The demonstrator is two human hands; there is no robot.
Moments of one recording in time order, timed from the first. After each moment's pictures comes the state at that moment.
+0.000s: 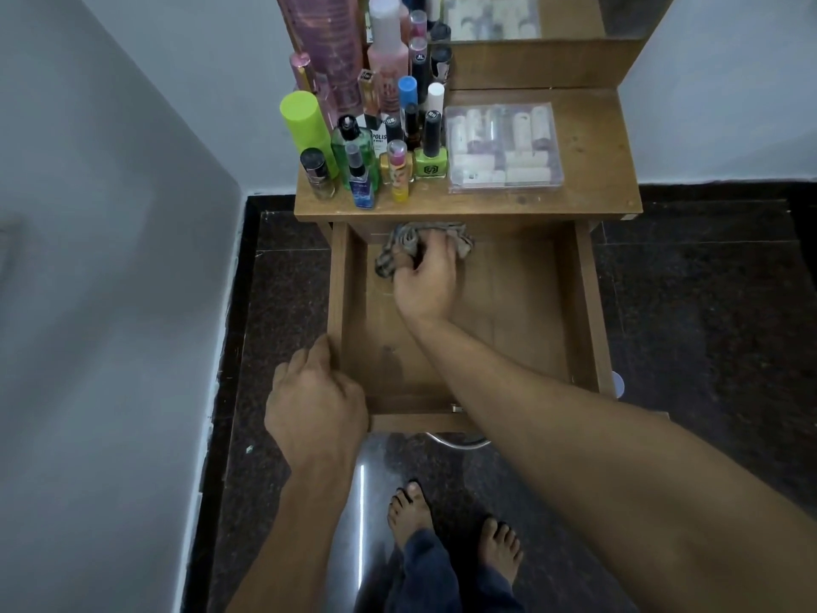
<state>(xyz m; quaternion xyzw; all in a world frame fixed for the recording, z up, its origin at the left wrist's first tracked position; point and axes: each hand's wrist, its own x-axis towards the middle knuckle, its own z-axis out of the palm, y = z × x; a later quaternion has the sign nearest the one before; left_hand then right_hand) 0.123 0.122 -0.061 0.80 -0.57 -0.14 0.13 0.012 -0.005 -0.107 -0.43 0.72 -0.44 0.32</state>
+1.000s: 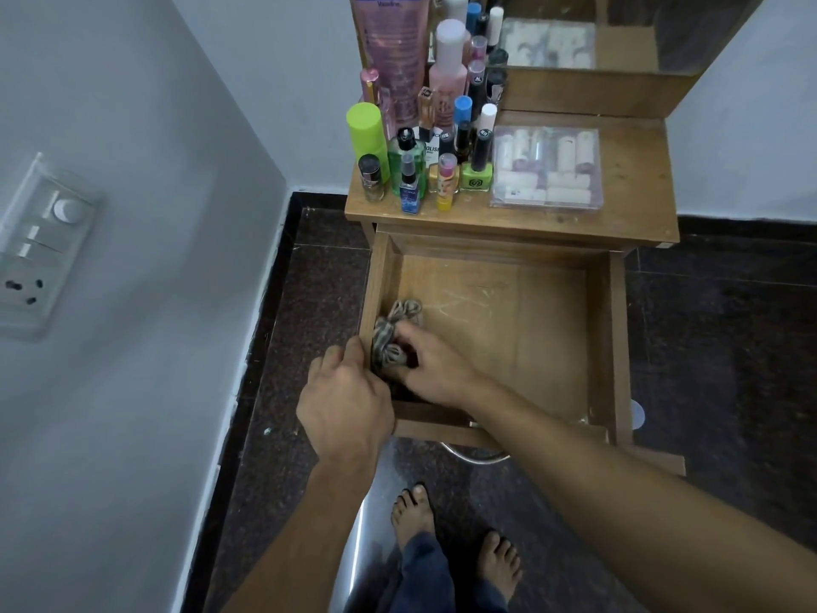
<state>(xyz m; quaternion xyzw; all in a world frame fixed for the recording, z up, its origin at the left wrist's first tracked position) 0.125 0.131 -0.064 0.82 -0.56 -0.12 0.07 0.003 0.066 -0.112 -0.63 0.51 -0.15 0.57</state>
